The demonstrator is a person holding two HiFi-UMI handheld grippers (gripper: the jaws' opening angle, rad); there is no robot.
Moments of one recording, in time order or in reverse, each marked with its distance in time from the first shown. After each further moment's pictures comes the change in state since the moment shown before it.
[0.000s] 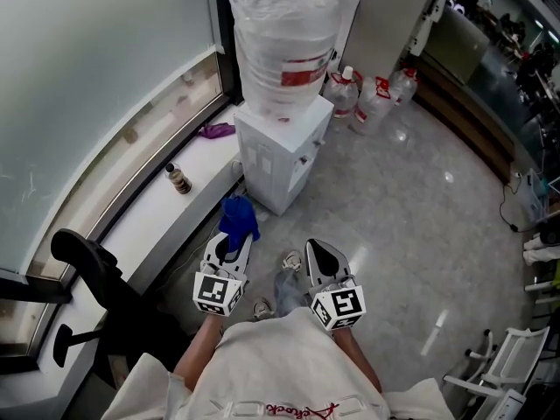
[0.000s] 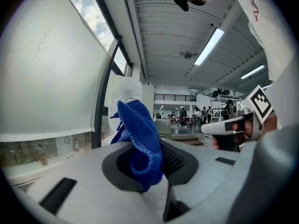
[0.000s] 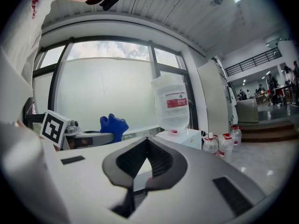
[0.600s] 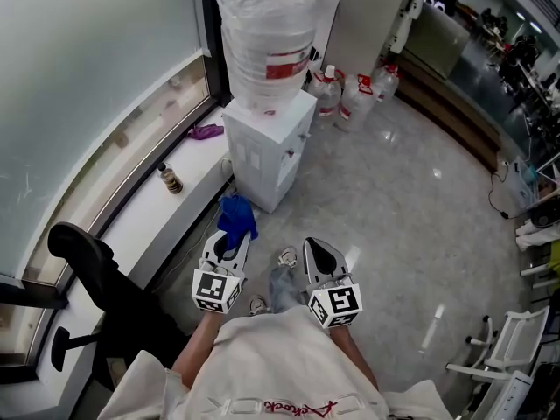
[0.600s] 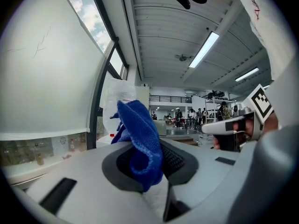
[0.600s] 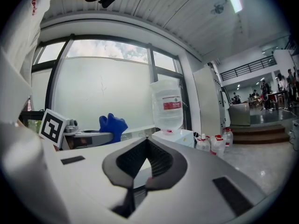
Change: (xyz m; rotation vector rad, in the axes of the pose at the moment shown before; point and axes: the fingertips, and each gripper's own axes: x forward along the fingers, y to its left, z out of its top) left arm -0.029 -0.034 0.000 0.008 -0.017 -0.050; right arm -0.052 0.013 -0.004 -0.013 -0.014 -0.074
